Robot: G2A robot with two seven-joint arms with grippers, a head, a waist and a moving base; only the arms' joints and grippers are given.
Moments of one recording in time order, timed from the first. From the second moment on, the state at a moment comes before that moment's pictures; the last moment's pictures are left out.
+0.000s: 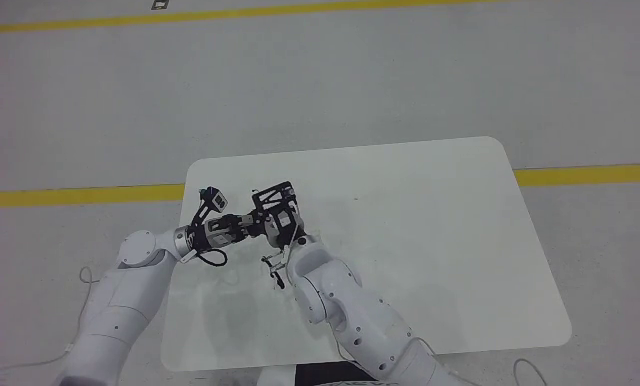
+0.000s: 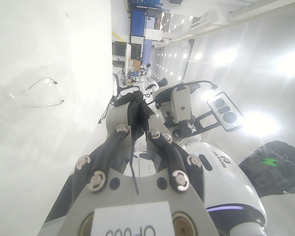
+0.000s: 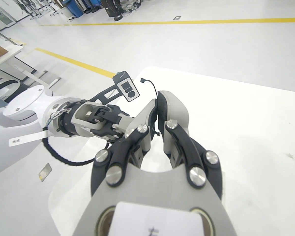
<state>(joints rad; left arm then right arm) 1.21 -1.01 -1.22 -1.06 -0.72 -0.32 -1.31 -1.38 -1.68 0.79 -1.57 -1.40 0.25 0.32</state>
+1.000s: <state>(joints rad) 1.21 -1.01 -1.22 -1.06 -0.72 -0.32 -1.31 -1.40 -1.67 0.82 -1.61 -1.41 0.24 0.33</state>
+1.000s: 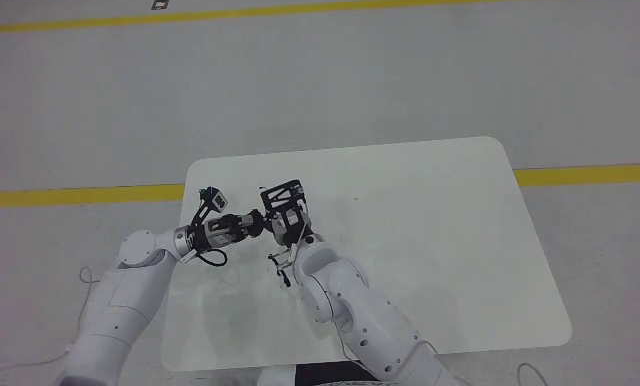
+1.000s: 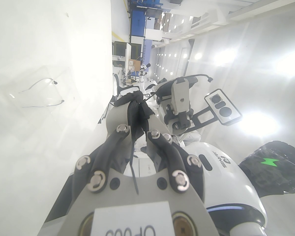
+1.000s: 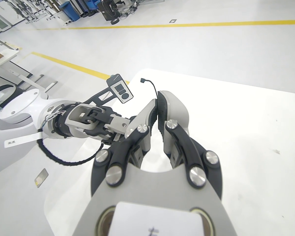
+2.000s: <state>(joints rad) 1.21 -1.01 -1.22 -1.06 -0.72 -0.32 -1.31 -1.39 -1.67 0.81 -1.59 -1.41 0.25 0.34</state>
